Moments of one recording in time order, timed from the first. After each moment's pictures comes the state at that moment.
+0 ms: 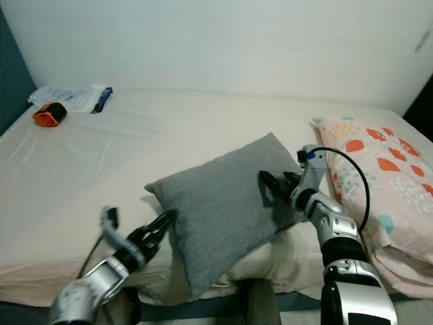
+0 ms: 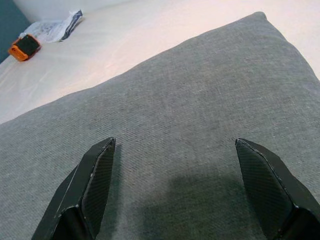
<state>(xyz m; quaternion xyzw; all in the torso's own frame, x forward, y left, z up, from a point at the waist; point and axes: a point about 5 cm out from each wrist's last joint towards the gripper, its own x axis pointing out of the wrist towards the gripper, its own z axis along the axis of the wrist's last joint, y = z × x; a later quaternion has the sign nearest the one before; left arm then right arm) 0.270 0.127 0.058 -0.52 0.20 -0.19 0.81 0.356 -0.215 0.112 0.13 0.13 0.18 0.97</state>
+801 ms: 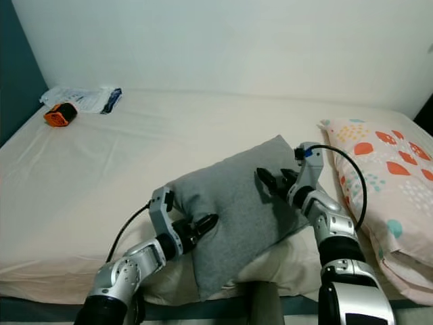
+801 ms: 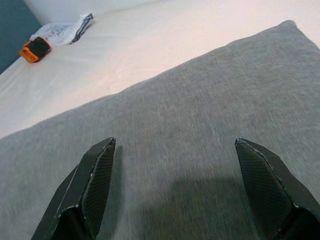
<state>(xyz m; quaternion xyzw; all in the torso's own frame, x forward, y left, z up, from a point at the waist) 0.279 0.070 0.054 -0.32 0.27 -0.27 0.87 0.358 -0.211 0.115 0.13 0.13 0.17 0.97</state>
